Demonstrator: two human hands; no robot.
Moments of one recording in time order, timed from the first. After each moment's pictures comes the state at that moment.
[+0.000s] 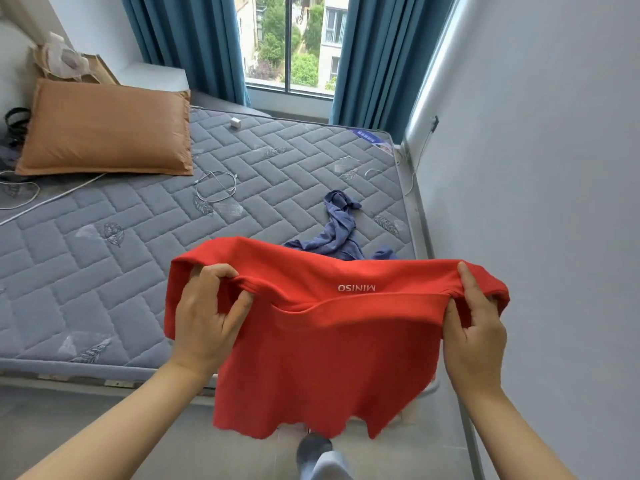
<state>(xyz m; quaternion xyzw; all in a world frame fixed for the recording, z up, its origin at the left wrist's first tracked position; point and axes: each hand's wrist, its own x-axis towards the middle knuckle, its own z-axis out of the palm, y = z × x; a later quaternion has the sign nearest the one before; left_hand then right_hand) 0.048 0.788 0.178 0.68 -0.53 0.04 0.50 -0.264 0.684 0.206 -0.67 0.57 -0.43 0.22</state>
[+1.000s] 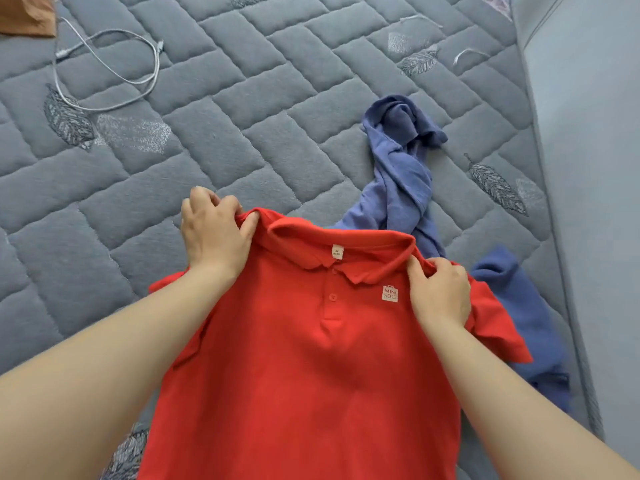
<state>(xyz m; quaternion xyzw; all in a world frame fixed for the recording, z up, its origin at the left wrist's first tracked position) 0.220 0.334 -0.265 0.90 -0.40 -0.04 0.18 -0.062 0.257 -0.262 -0.60 0.76 -0.09 0.23</state>
